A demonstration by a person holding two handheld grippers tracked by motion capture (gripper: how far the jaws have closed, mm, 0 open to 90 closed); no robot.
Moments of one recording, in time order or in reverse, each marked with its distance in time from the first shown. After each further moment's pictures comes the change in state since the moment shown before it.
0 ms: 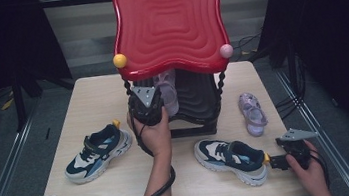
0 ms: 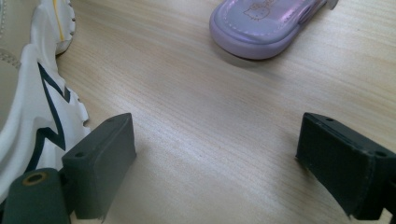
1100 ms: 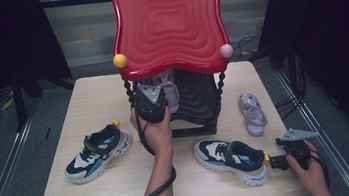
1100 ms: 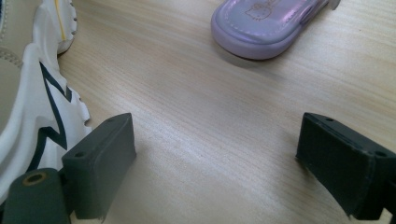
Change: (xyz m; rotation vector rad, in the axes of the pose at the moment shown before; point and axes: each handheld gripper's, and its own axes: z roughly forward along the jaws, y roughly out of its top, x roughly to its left) left arm -0.003 -0.007 0.015 0.060 0.010 0.072; right arm 0.000 0.000 0.000 0.000 0.003 -0.003
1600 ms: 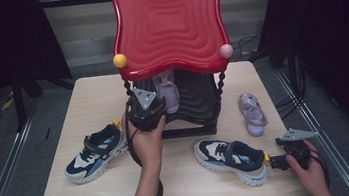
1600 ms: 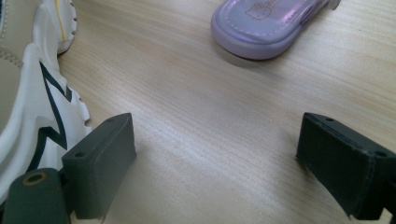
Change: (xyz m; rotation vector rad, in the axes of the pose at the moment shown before) left arm 0.013 0.008 -0.038 0.079 -0.150 0.061; right arm 0.000 0.000 0.000 0.000 0.000 0.000
